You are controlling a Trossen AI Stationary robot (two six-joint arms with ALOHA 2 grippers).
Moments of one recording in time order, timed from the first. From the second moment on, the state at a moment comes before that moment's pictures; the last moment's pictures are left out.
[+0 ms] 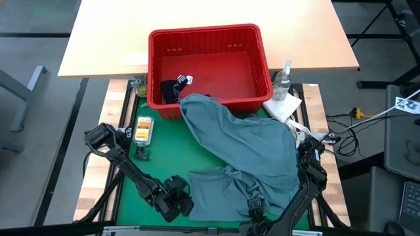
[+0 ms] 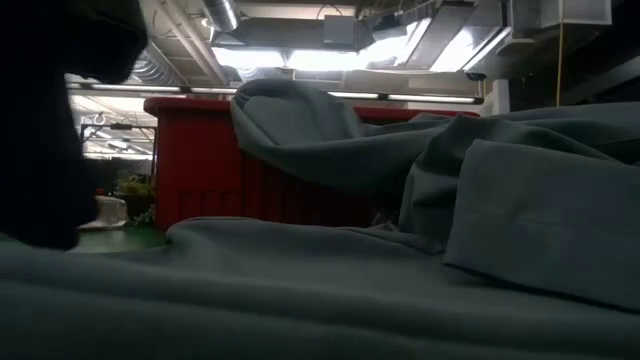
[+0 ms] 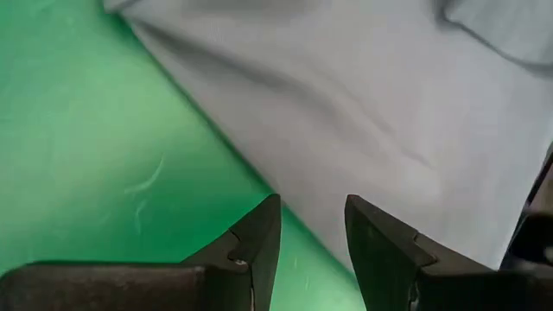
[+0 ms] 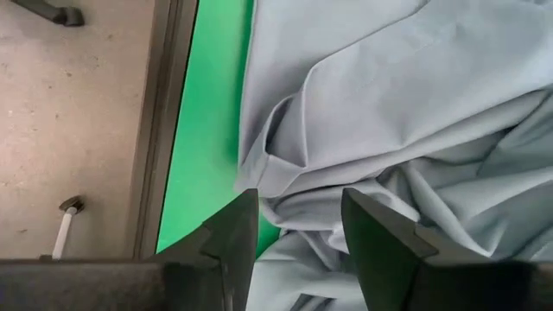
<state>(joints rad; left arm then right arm) -0.76 1.90 1.10 -0.32 -0.49 -1.65 0.87 2.35 2.24 -1.56 0.18 0.65</state>
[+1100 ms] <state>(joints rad) -0.69 1.94 1.10 -0.30 -0.40 -1.56 0.87 2.35 2.24 -1.56 0.23 0.65</state>
